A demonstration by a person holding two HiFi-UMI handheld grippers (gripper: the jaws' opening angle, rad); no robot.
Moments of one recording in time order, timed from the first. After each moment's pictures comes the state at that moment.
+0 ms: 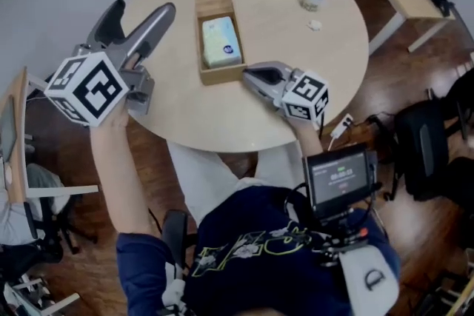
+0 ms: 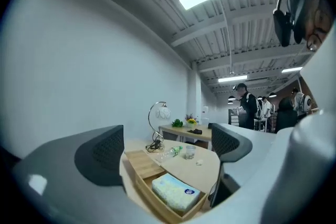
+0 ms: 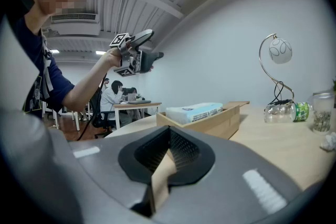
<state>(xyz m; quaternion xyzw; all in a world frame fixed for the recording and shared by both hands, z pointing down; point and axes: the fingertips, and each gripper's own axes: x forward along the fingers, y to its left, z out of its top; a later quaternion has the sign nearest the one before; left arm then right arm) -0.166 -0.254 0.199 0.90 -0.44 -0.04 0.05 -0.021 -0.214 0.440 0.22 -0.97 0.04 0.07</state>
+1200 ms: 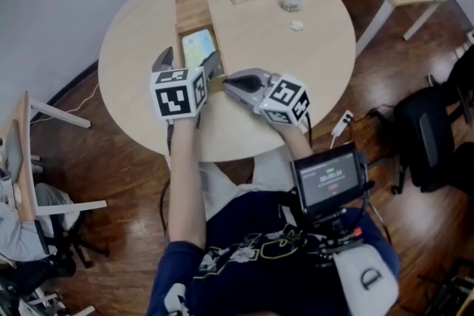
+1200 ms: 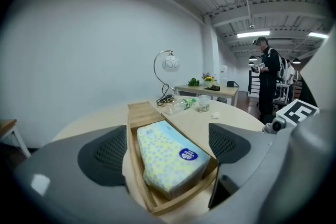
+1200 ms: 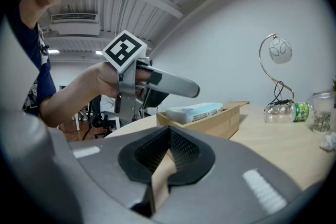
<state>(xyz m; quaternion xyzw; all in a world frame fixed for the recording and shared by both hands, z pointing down) -0.066 -0.289 0.383 0.83 -0.51 0.18 0.11 -0.025 -0.211 0.438 0.22 -0.97 0.04 0.07</state>
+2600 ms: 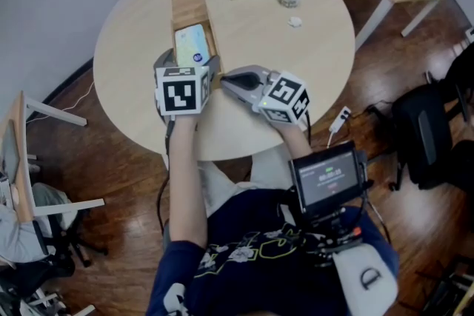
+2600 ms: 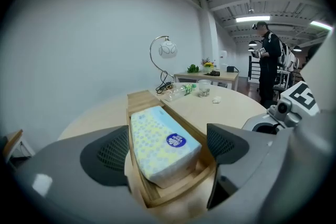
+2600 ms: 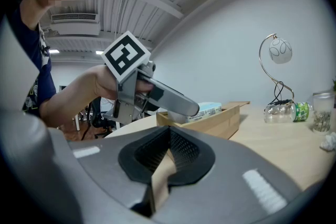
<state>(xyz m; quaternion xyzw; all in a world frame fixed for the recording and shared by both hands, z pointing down) -0.064 -0.288 0.412 0.82 -0.50 0.25 0.12 -0.026 -0.211 0.436 0.22 -0.97 0.04 0.07</state>
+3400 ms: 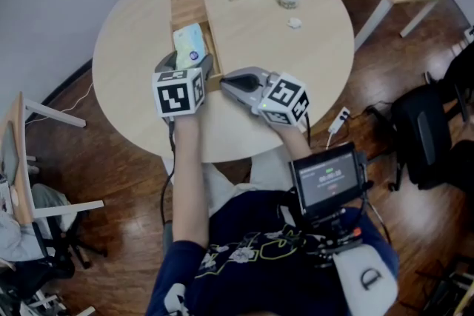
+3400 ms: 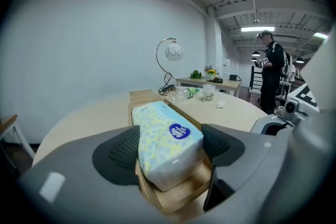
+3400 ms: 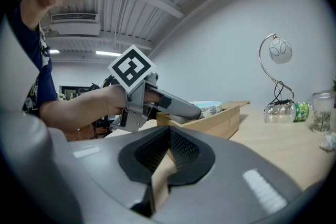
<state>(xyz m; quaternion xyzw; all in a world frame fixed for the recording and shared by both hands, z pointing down) -0.073 -0.301 0.426 0.82 -0.52 0.20 0.14 -0.025 -0.211 0.437 0.22 -0.97 0.04 0.07</state>
